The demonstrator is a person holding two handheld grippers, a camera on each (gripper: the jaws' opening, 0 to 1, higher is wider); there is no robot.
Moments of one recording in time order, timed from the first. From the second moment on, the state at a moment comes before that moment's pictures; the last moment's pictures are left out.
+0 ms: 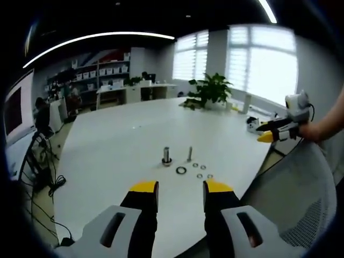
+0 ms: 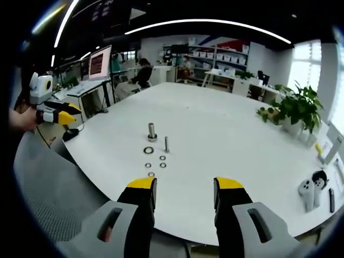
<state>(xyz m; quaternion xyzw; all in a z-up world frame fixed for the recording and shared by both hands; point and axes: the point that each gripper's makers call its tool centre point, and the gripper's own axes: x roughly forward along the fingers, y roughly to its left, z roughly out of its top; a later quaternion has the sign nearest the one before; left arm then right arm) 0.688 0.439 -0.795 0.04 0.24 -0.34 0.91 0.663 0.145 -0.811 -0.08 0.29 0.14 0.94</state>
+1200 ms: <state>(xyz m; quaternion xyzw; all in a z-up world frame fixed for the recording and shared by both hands) 0.688 0.439 -0.800 0.05 0.25 -0.34 0.91 0.665 0.141 -0.810 -0.08 0.28 0.13 0.95</state>
